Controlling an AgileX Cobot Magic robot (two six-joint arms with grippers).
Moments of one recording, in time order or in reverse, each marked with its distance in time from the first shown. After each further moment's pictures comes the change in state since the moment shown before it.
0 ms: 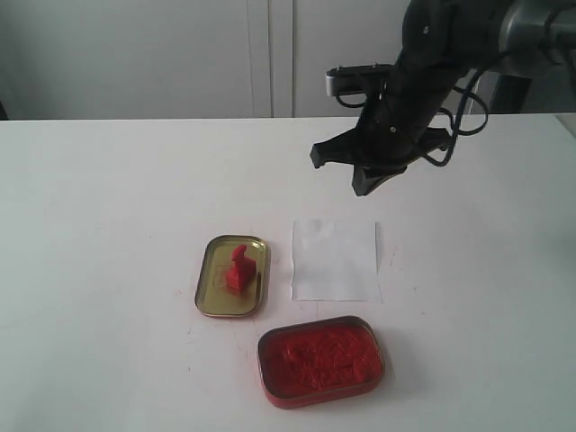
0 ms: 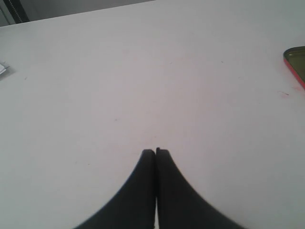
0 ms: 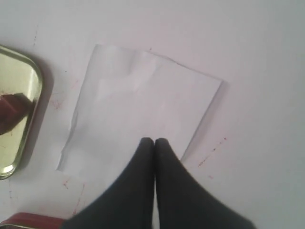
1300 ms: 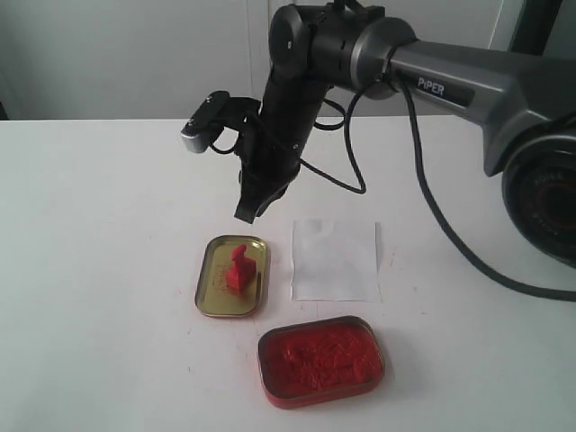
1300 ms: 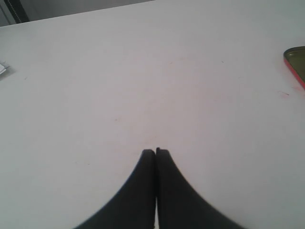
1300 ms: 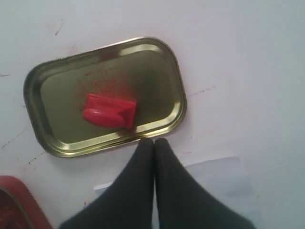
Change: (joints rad) left arm 0.000 0.000 0.000 0.000 0.000 0.000; right arm 0.224 0.245 -0.375 0.074 0.186 -0.754
